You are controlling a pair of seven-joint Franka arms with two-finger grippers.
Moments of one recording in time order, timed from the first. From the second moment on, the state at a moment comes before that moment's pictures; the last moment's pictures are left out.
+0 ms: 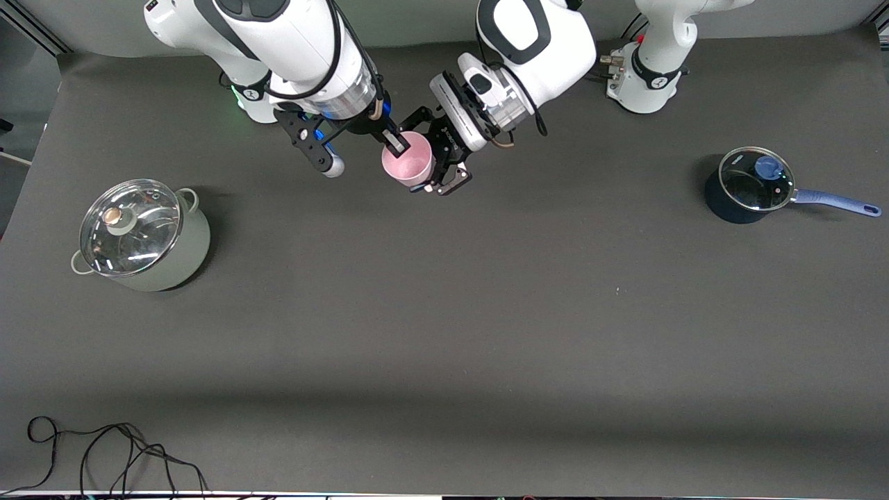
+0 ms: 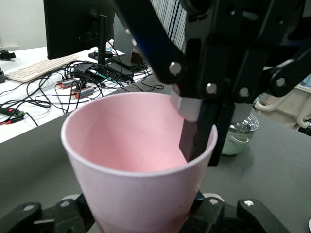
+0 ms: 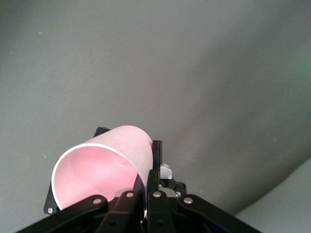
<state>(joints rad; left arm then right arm) 0.07 0.37 -1.19 -1.82 -1.87 3.28 1.95 0.64 0.27 0.03 -1.28 0.25 1.52 1.57</state>
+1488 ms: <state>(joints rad) 0.44 0.45 -1.09 -1.97 -1.81 2.94 1.94 0.60 0.21 -0.57 -1.45 0.09 1.48 0.19</state>
